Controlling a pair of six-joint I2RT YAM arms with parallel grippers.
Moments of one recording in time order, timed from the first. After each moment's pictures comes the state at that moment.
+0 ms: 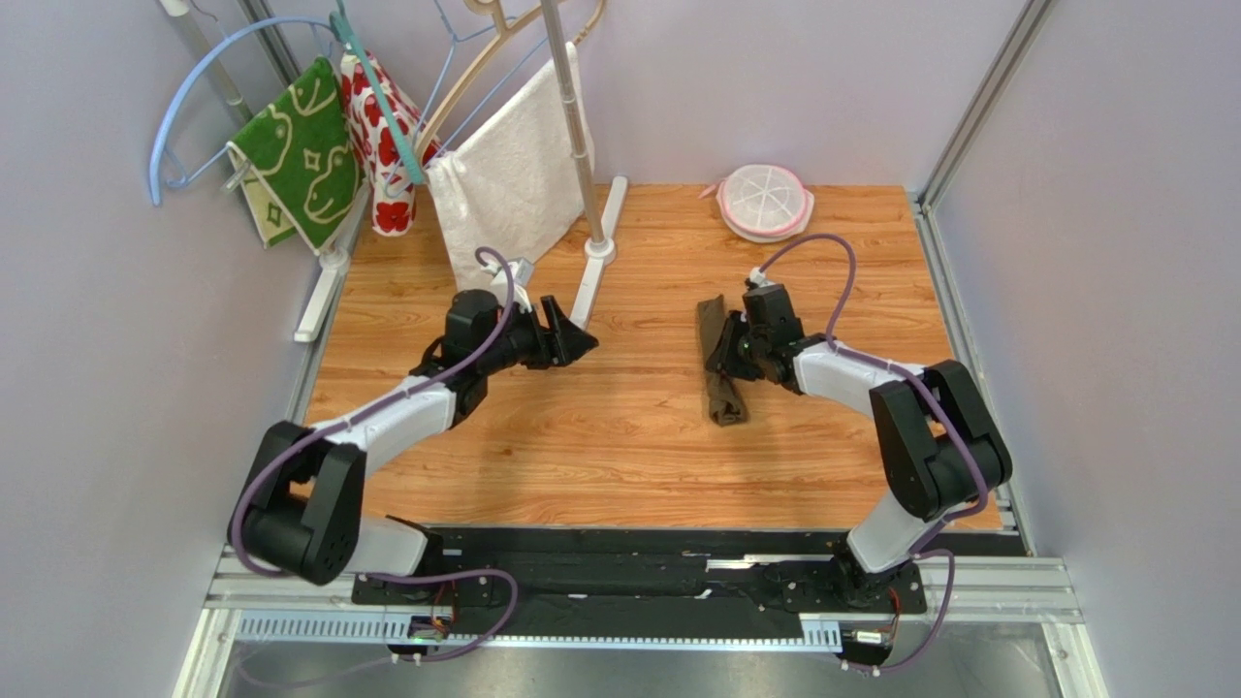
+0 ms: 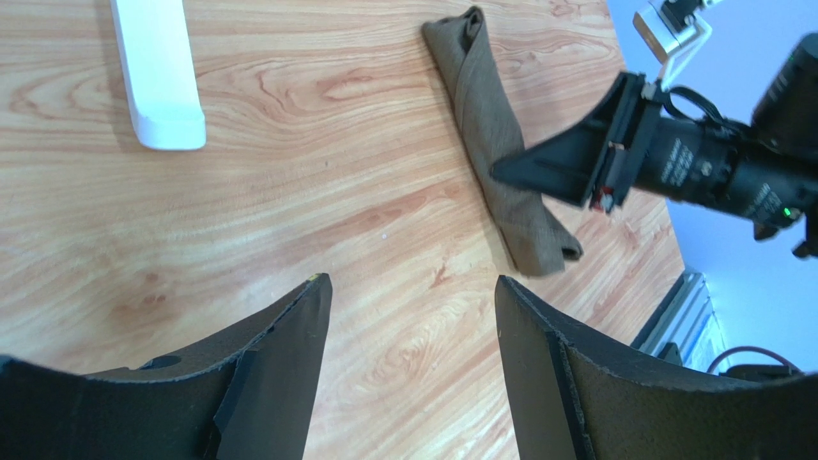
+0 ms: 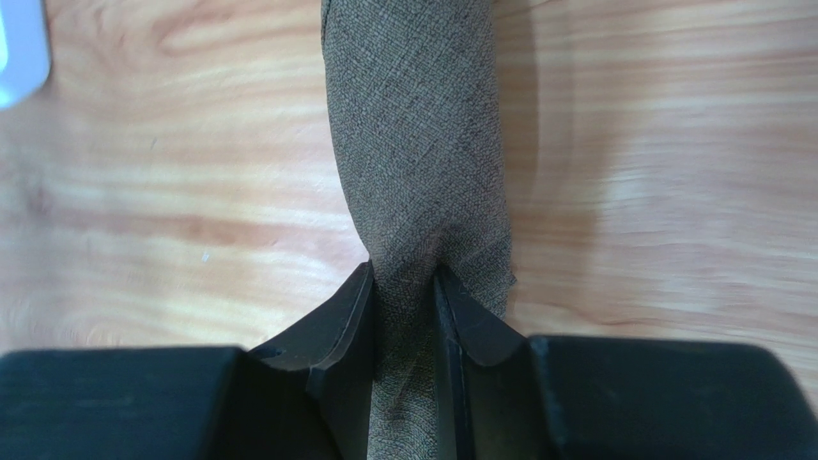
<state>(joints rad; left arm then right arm) -0.36 1.38 0.66 0.33 0.42 -0.58 0.38 1.64 0.84 -0.04 -0.08 0.56</state>
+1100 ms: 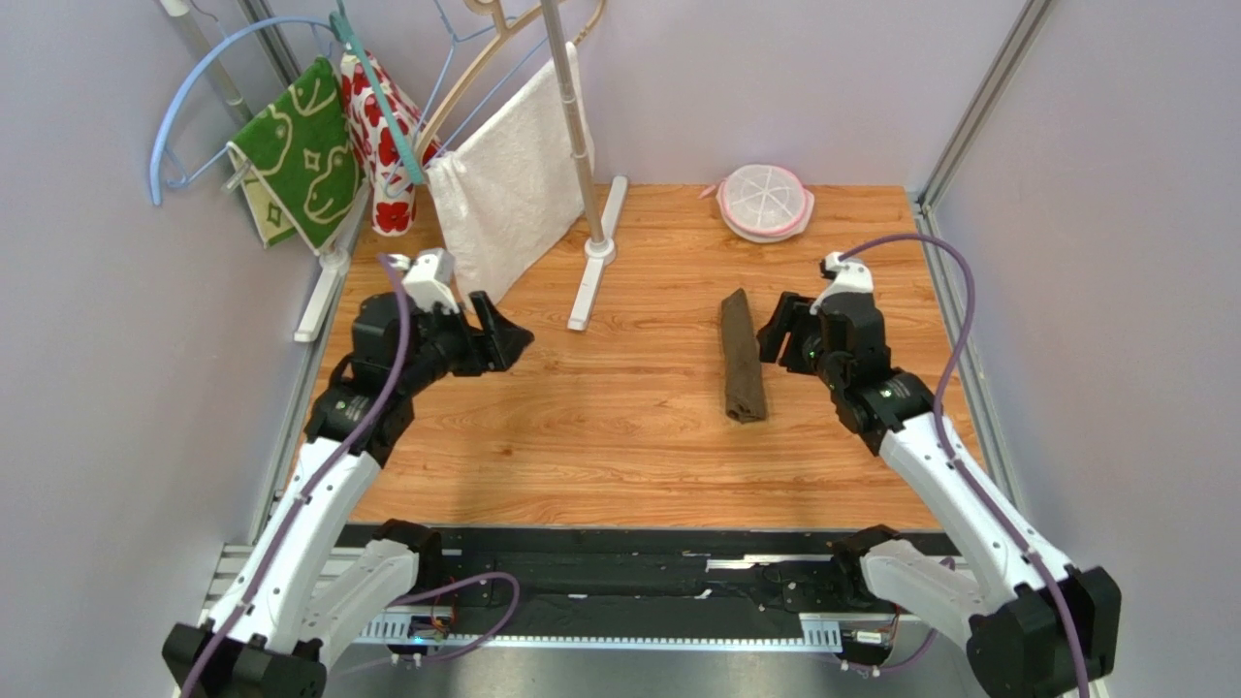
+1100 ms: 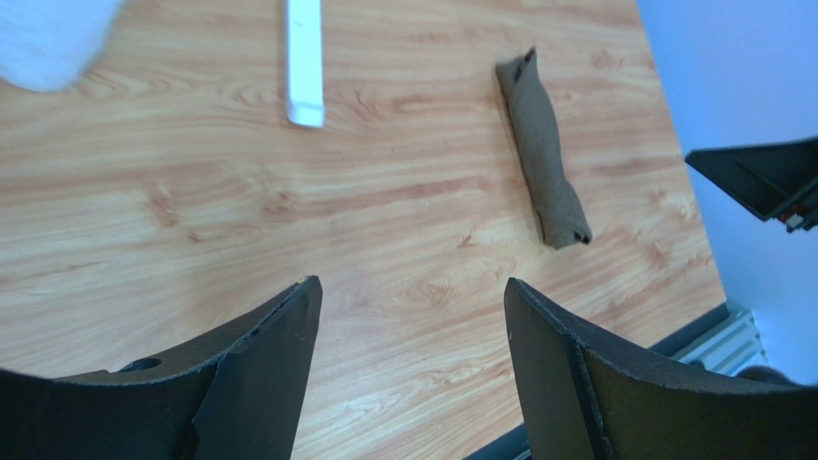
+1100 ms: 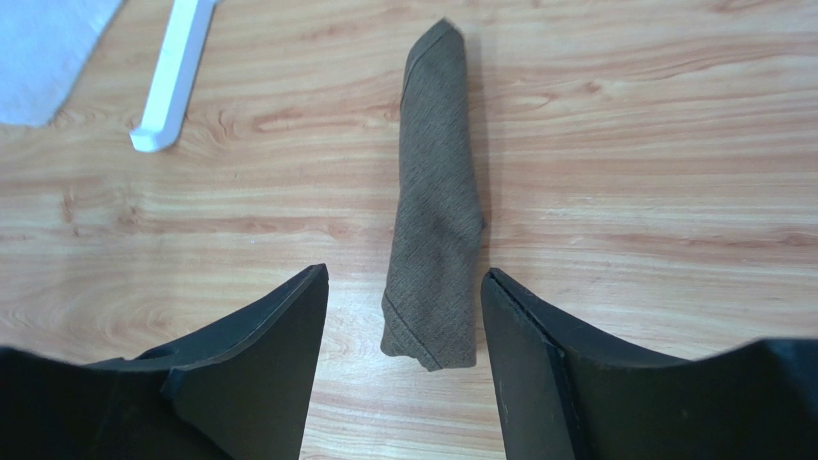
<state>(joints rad) -0.29 0.87 0.83 -0.38 0.26 -0.46 0.36 1.02 0.80 -0.32 0.13 0.41</state>
